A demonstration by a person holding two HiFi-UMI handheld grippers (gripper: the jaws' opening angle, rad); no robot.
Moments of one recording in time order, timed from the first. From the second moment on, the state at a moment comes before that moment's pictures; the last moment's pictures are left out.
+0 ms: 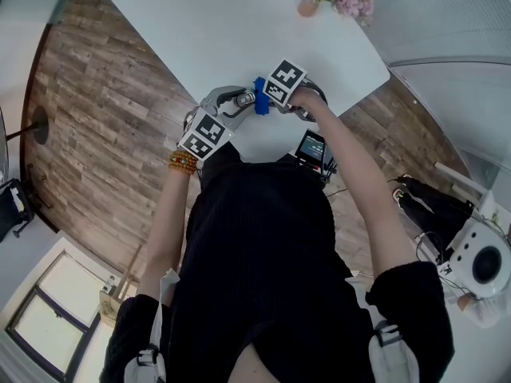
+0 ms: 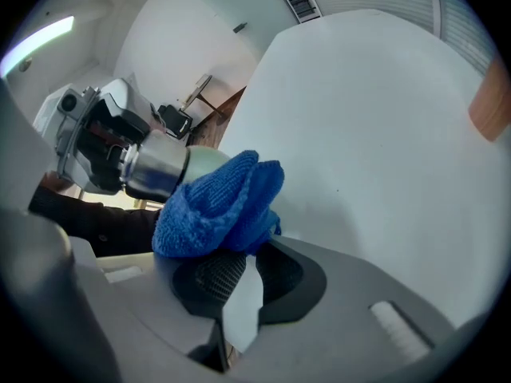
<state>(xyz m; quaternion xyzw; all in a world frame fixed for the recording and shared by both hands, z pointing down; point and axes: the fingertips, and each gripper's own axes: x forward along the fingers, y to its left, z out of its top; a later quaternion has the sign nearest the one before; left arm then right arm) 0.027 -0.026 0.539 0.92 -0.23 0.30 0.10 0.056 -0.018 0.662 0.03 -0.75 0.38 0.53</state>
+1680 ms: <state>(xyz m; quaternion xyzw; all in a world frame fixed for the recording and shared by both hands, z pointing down) -0.015 -0.061 0.492 0.97 -0.19 0.14 0.12 0.021 -0.068 0.504 0.10 -0.91 -0.06 0.39</state>
